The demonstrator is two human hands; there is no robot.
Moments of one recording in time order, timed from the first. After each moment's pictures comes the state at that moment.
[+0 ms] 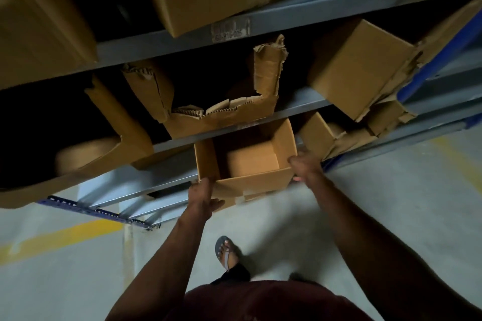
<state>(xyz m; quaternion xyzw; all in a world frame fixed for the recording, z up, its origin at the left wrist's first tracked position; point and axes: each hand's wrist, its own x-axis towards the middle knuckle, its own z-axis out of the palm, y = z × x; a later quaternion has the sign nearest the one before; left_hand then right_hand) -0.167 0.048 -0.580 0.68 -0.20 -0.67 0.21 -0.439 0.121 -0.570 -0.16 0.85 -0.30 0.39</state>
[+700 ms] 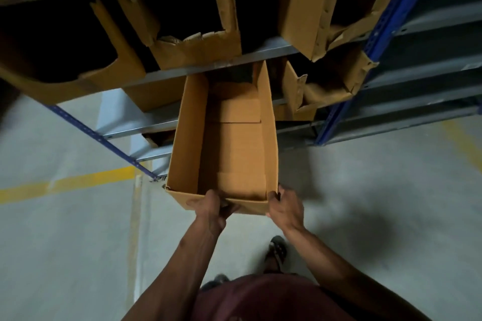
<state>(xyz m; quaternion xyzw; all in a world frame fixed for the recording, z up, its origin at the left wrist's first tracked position) -0.184 0.391 -0.570 0.69 -0.06 -0.63 0.35 -0.349 0.473 -0.589 -0.32 0.83 -0.25 0.38</state>
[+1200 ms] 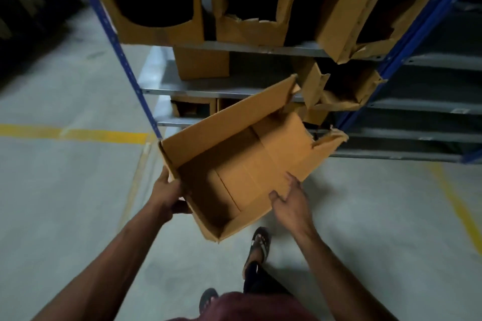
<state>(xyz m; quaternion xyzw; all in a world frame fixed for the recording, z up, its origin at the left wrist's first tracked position) 0.034 0.547 -0.527 0.68 -0.31 -0.60 0.30 -0.247 0.638 -0.518 -0.44 0.80 -0.26 0.32</state>
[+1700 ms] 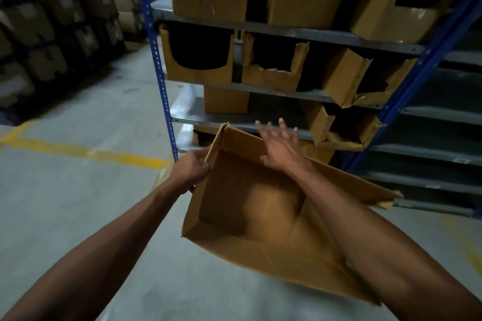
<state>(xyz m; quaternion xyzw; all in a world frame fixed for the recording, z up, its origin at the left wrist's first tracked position) 0.058 0.558 -0.420 0.65 -0.61 -0.40 0.24 -0.192 0.535 -0.392 -0.71 0.70 0.02 0.00</state>
